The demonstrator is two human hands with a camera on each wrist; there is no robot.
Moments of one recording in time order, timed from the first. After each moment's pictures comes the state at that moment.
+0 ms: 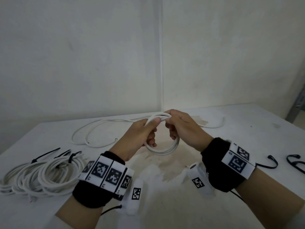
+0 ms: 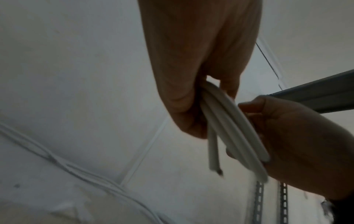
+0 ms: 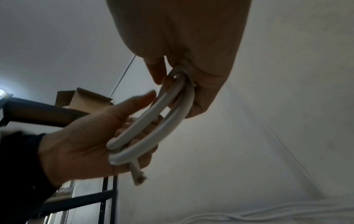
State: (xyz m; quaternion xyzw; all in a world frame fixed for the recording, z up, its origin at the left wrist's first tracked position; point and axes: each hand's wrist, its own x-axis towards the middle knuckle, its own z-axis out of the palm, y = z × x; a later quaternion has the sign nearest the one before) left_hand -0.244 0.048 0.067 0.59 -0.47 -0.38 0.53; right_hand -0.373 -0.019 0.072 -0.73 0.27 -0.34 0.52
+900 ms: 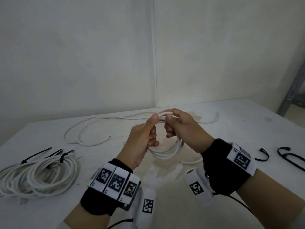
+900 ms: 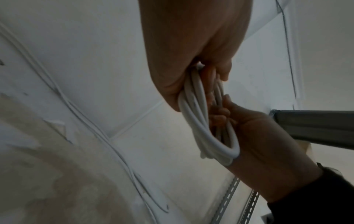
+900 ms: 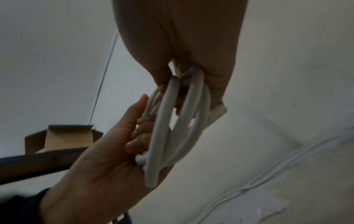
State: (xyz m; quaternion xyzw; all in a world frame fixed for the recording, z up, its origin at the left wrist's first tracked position) left_hand -0.274 0.047 0.053 0.54 -0.39 -0.43 0.61; right_hand -0.390 -0.024 0.055 -0.70 0.23 -0.37 0.57
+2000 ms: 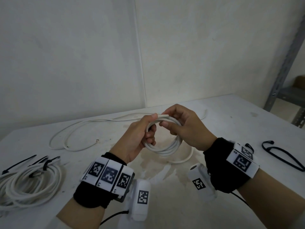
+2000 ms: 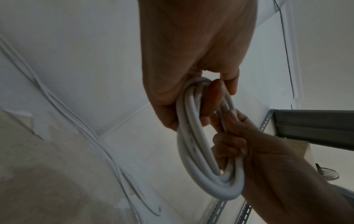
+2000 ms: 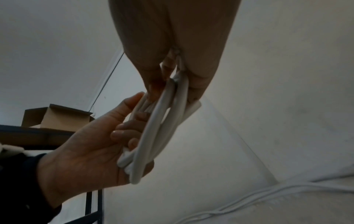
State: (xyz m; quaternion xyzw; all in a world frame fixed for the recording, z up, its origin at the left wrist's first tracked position) left_hand -0.293 0.023 0.062 0.55 -0.42 -0.49 0.54; right_hand -0.431 -0.042 0.049 -0.74 0.20 -0.43 0.48
